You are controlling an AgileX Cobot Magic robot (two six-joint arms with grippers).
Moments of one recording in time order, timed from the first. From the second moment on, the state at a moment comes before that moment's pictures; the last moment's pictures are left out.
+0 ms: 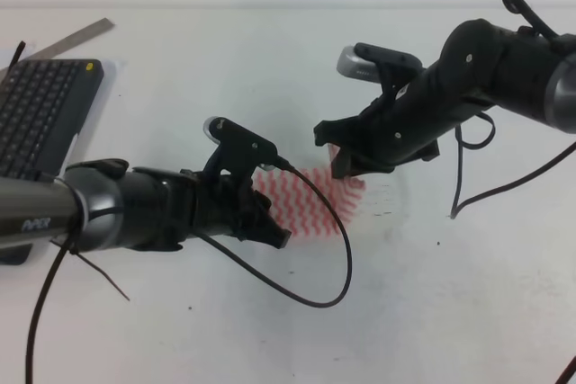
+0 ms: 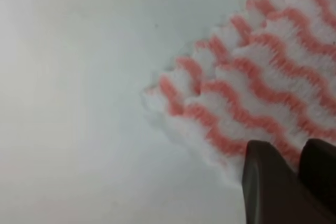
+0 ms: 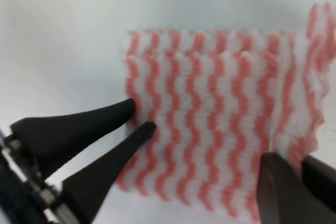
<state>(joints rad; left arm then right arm) -0.56 1.92 -0.99 -1.74 0.00 1.86 0.45 1.97 -1.52 0.46 0.75 0.02</state>
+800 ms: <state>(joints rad) -0.56 1.92 -0.99 -1.74 0.09 1.85 0.49 1.97 -1.52 0.48 0.72 0.02</state>
